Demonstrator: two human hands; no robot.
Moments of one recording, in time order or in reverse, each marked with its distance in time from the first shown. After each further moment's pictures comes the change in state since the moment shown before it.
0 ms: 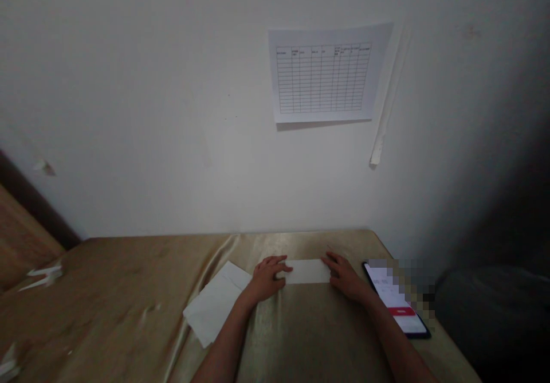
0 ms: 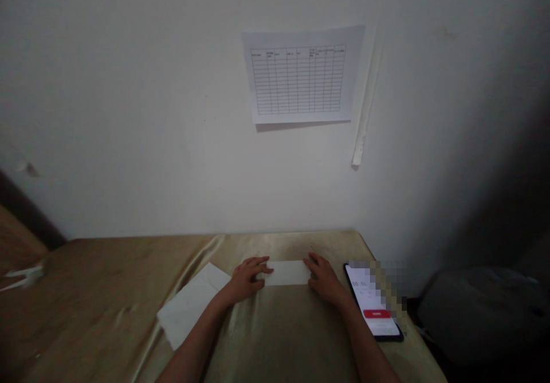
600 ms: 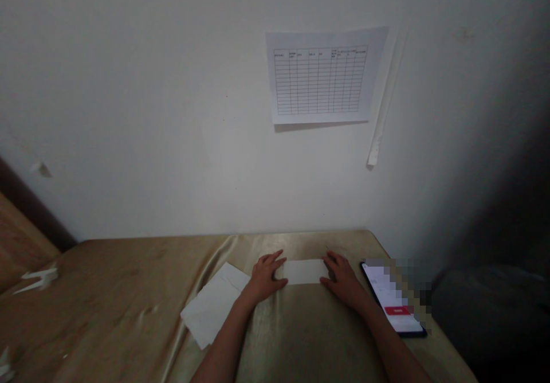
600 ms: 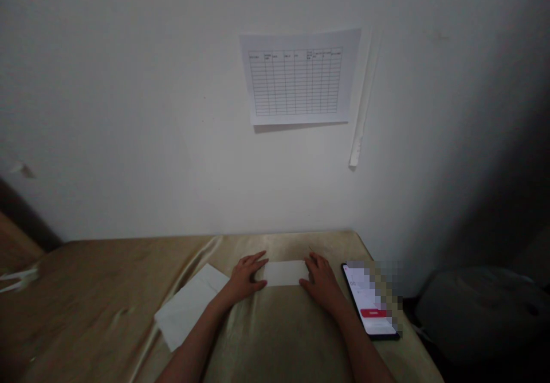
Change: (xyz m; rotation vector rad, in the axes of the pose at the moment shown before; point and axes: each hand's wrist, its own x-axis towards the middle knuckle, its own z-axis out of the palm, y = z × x) left_hand 0.005 -0.005 0.004 -0.013 0.098 -0.012; right_hand -0.008 -0.007 0.008 -0.071 0.139 0.024
